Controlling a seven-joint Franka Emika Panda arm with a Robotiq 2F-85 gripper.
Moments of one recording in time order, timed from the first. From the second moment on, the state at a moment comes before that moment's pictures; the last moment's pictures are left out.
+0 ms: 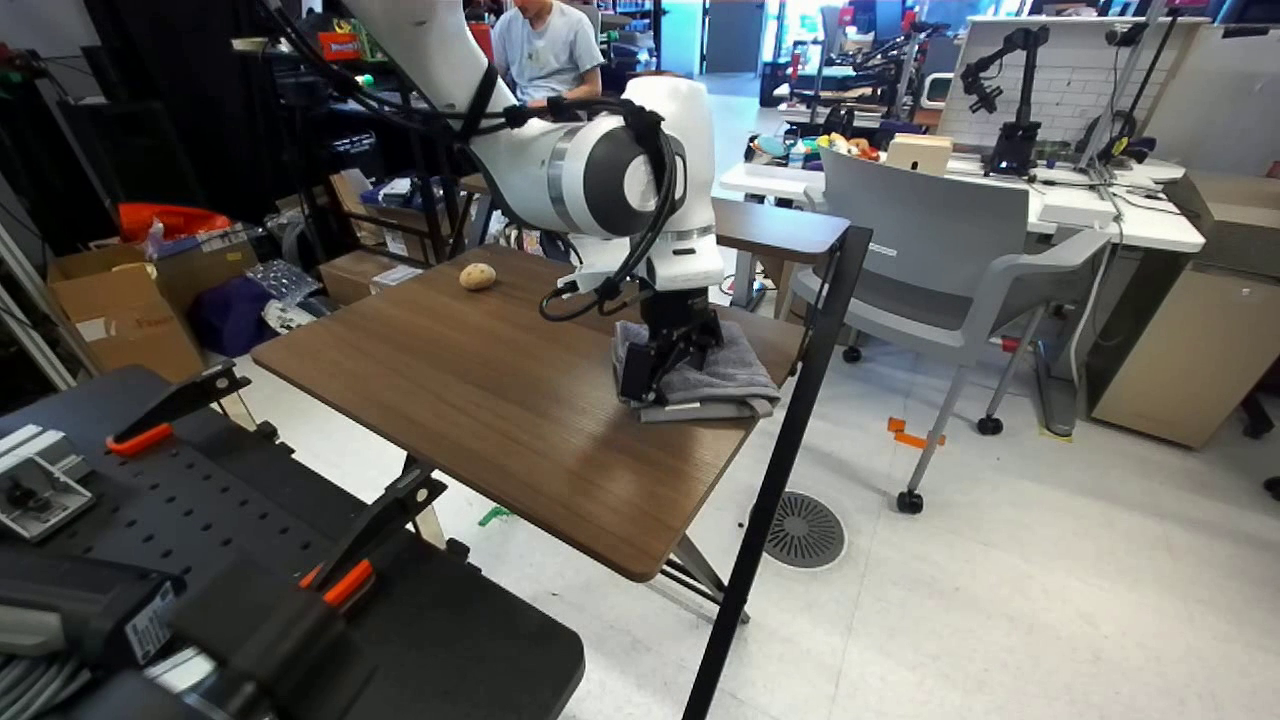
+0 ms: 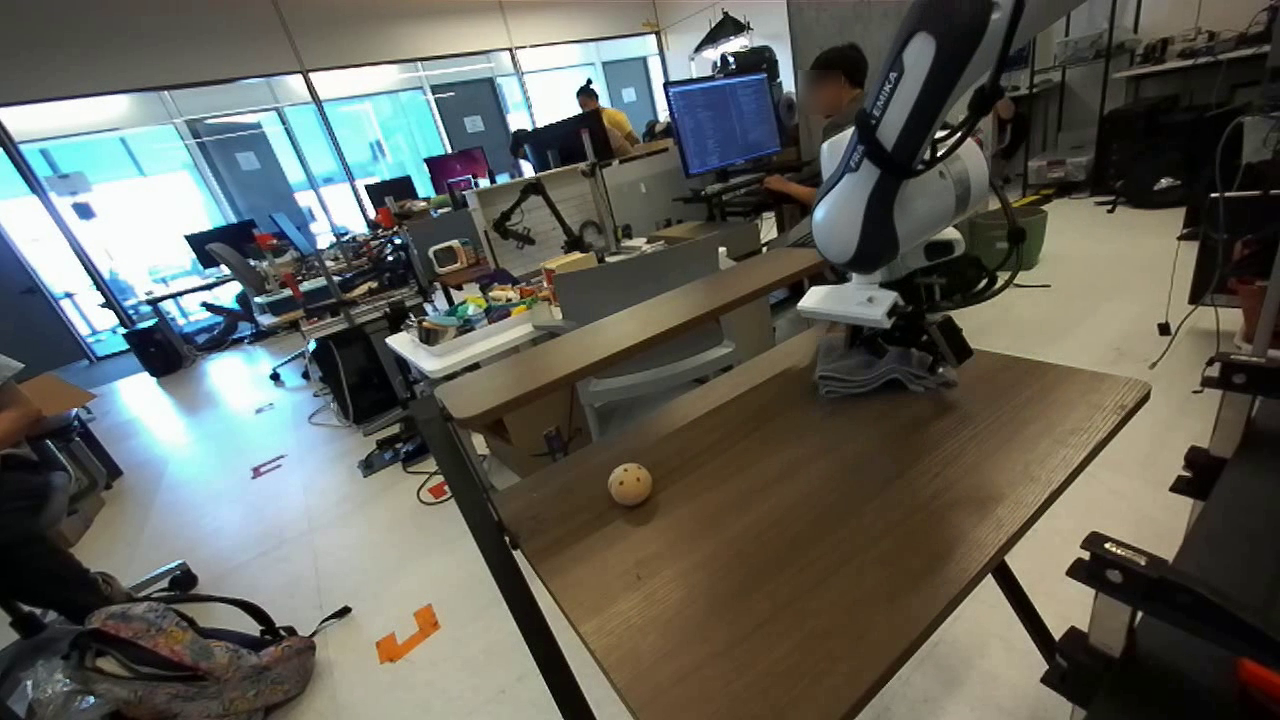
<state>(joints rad) 0.01 1.14 -0.26 -1.38 0.11 2.43 1.44</state>
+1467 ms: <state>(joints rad) 0.38 0.89 -0.02 -1.83 0.06 2.50 1.02</state>
